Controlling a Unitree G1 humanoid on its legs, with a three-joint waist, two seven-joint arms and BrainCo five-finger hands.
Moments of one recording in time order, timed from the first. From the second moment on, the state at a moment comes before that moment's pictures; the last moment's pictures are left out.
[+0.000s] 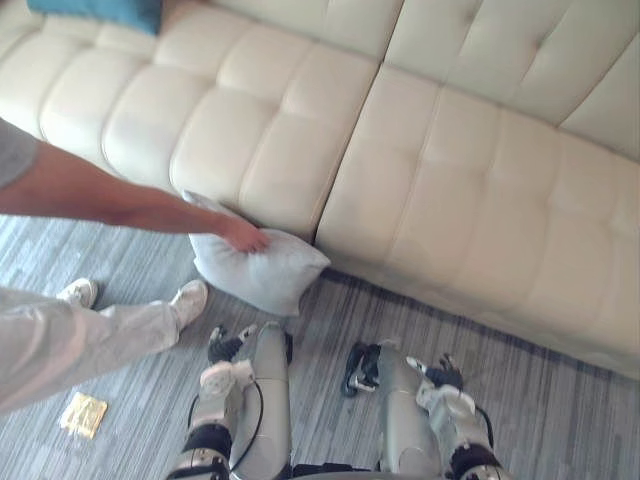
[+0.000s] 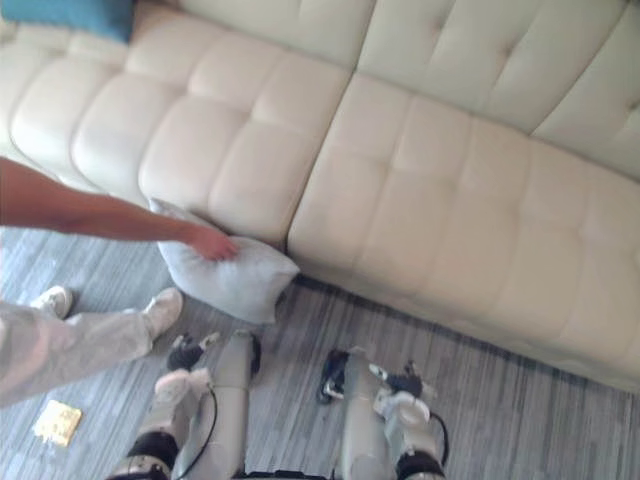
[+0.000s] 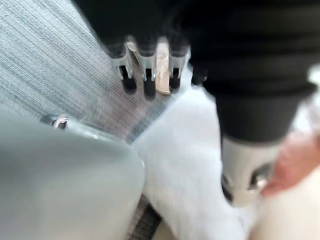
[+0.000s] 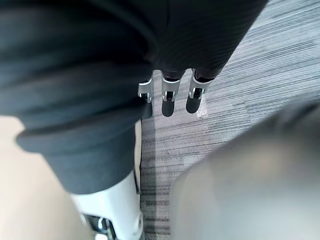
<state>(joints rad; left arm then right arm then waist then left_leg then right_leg) -0.23 0.06 0.22 0.81 -0.14 -0.06 0.24 -0.19 -0.02 -0.19 0.83 0.20 -0.04 -0.26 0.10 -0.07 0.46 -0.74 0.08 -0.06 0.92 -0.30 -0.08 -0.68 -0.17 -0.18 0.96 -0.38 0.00</state>
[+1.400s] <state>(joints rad) -0.02 -0.02 0.19 0.97 -0.04 -0.07 0.15 0.06 0.03 -0.19 0.92 0.08 -0.02 -0.19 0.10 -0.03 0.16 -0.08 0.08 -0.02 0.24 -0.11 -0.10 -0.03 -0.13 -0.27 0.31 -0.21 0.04</state>
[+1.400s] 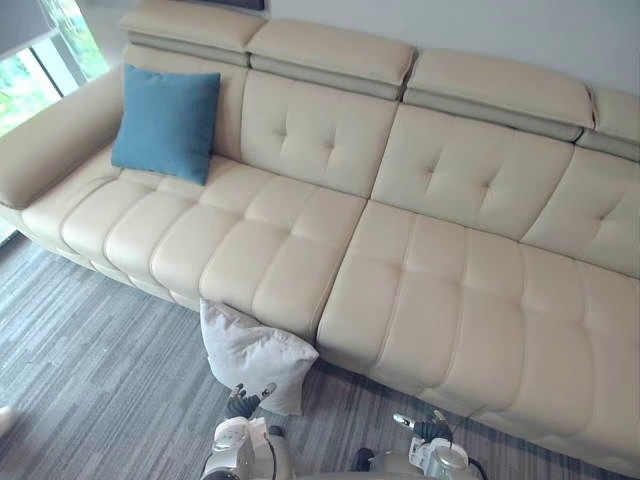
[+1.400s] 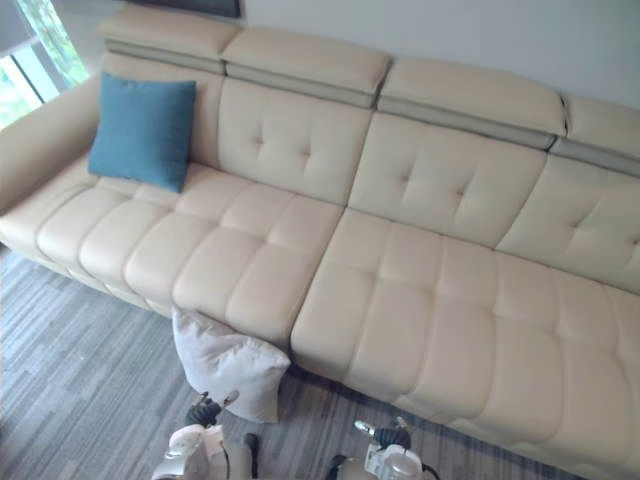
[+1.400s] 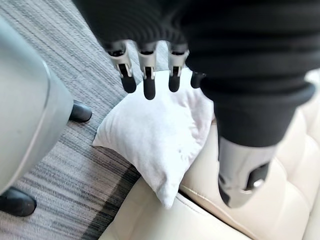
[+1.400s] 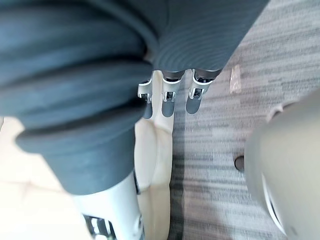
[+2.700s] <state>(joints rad) -0.02 0.06 0.08 1.00 0.06 -0.06 0.10 0.04 0.04 -0.29 0.99 0.07 -0.02 -0.16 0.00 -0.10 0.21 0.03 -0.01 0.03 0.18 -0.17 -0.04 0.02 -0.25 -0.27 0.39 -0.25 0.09</state>
